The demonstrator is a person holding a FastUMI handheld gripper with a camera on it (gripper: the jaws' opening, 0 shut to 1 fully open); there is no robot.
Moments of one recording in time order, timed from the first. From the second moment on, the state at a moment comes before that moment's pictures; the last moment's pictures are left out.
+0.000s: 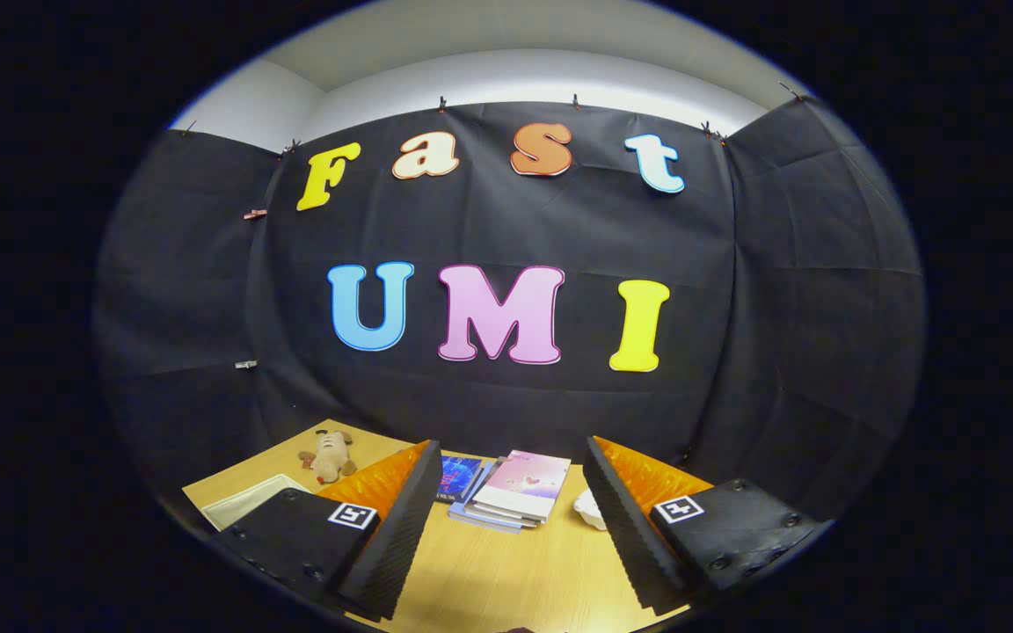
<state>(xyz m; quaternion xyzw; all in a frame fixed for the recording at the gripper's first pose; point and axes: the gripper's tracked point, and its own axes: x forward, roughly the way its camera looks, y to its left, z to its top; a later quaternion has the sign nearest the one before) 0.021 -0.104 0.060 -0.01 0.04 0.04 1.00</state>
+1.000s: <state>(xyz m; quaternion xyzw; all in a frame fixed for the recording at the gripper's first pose) 0.012 -0.062 0.019 0.01 0.08 0.04 1.00</state>
